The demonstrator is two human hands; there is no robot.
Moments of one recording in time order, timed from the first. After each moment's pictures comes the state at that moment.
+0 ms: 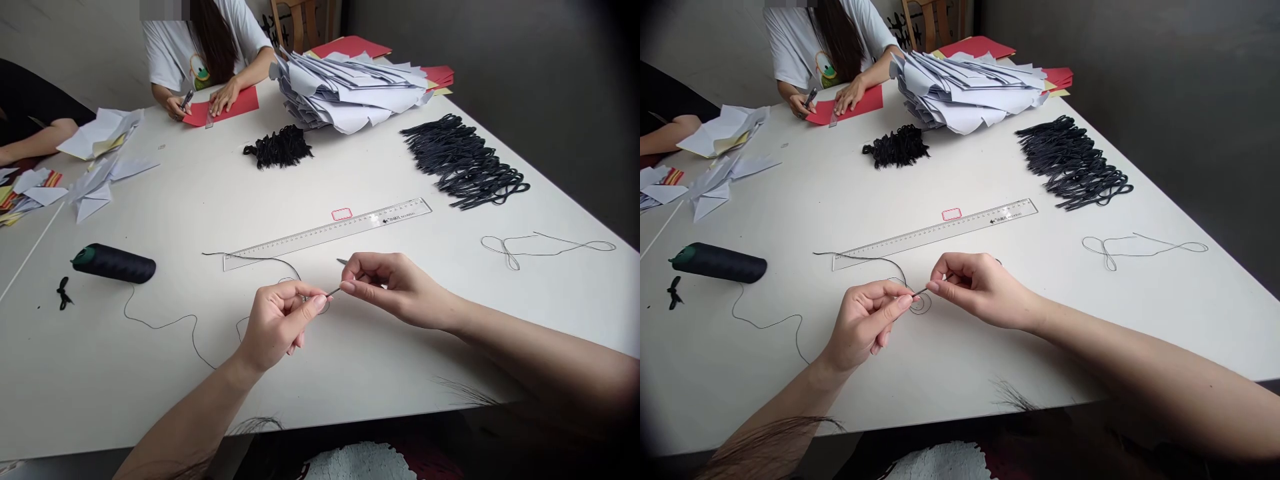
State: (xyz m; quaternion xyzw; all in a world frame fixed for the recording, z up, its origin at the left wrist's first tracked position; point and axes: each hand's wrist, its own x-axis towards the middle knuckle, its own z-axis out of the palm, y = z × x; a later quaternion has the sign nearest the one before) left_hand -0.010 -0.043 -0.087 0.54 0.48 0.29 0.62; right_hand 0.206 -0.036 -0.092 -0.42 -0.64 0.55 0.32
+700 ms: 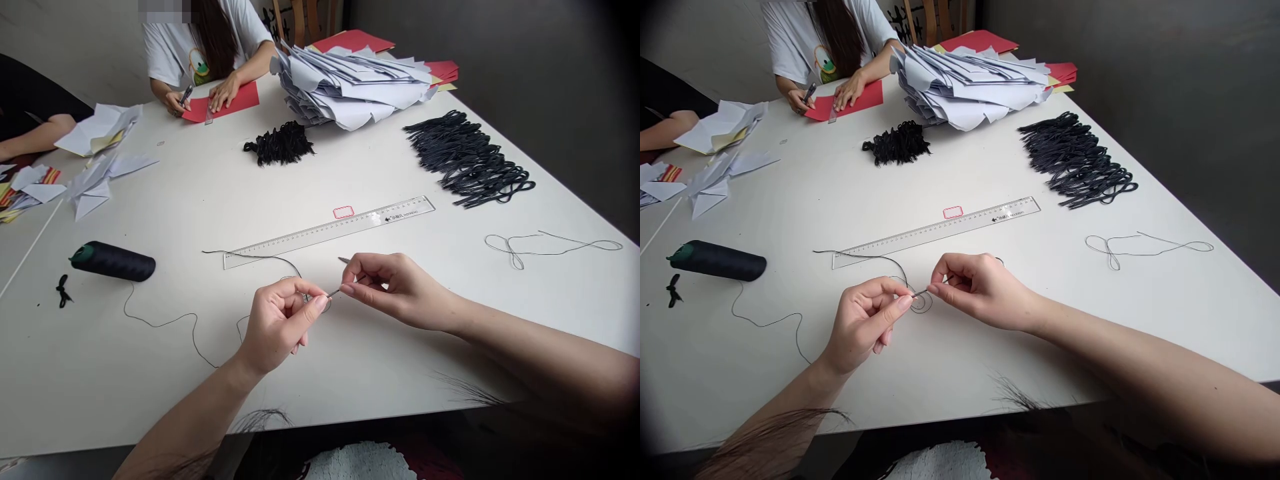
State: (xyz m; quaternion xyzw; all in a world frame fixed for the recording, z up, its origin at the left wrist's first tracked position) left_hand -0.011 -0.046 -0.085 0.57 0.49 0.30 0.59; right_hand 0.206 -0.037 -0.097 -0.43 -0.67 0.52 0.30
